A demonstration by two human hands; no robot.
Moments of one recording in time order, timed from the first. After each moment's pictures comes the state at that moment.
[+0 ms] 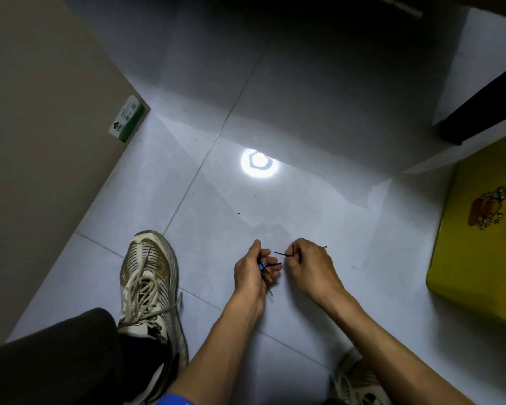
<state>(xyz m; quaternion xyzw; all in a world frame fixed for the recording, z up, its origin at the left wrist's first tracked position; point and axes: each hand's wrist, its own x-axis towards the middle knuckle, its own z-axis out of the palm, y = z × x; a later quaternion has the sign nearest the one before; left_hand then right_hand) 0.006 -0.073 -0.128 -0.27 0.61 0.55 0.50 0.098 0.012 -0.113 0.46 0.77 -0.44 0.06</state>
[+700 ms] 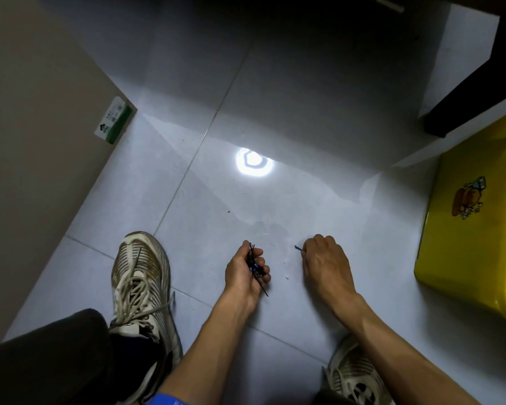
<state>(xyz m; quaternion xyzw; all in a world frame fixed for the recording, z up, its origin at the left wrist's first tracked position) 0.006 -0.076 -0.120 -0.30 0.57 0.55 0.53 0.139 0.021 -0.129 0.39 0.90 -0.17 0.11</state>
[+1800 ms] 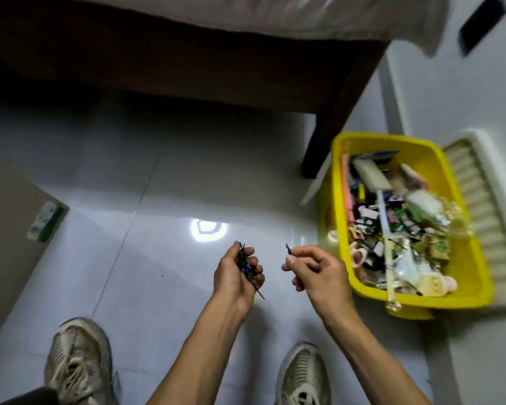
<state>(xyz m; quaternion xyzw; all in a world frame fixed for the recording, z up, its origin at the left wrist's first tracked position) 0.090 0.031 0.016 -0.15 0.53 0.56 0.62 0.240 0.058 0.026 0.55 0.54 -0.56 -0.30</state>
